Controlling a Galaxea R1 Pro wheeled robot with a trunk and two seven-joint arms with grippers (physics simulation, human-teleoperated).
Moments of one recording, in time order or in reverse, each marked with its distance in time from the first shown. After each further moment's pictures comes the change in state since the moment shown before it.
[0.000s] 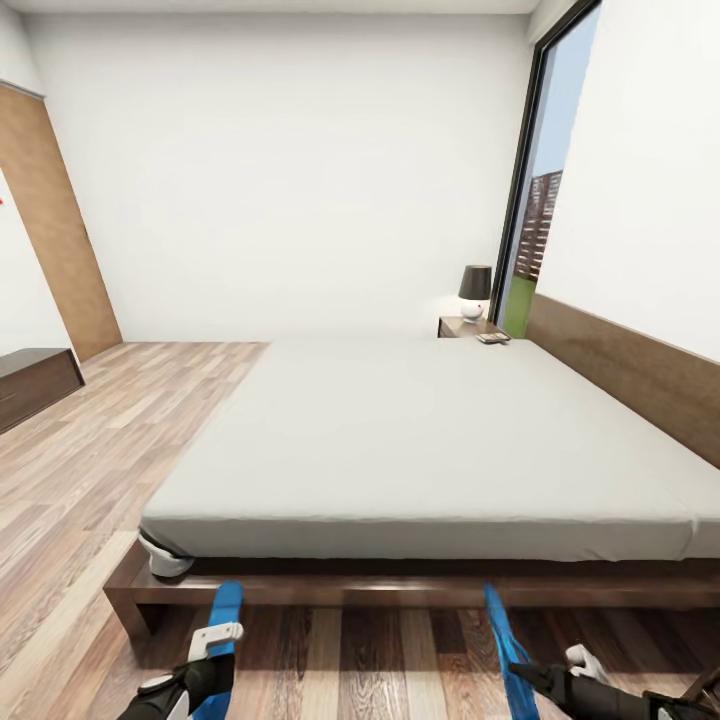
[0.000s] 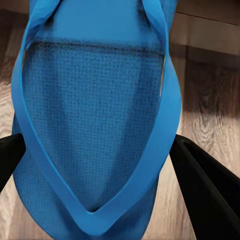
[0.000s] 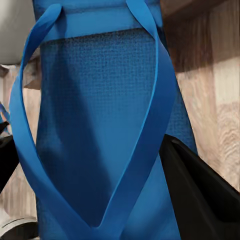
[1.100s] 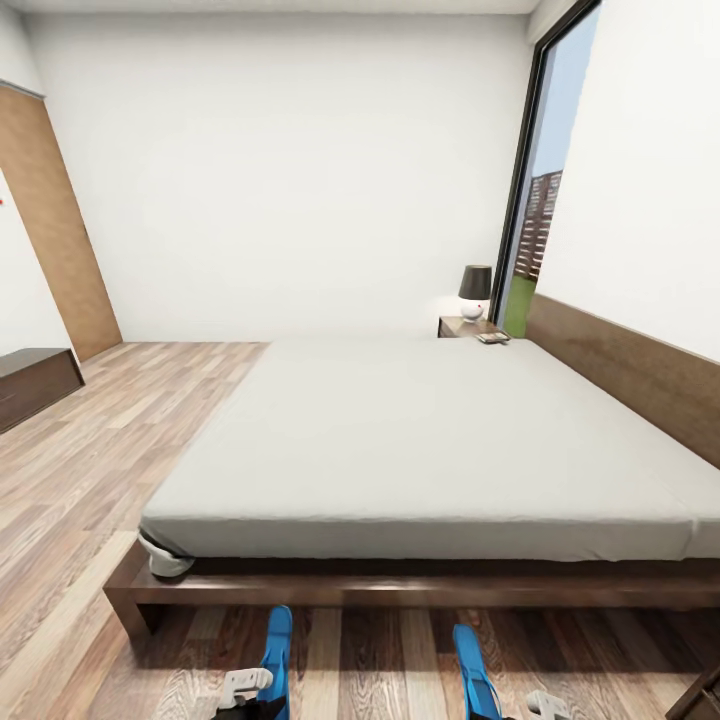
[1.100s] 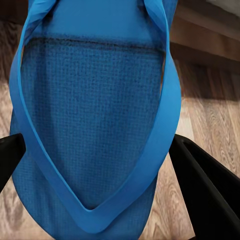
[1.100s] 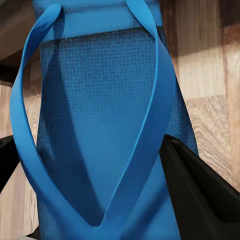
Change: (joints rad) left arm 0.012 -0.025 0.002 0.230 0.029 -0.225 -0.491; right arm 0.002 0.178 0.023 0.220 0.044 -0.413 -0.277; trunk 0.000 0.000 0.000
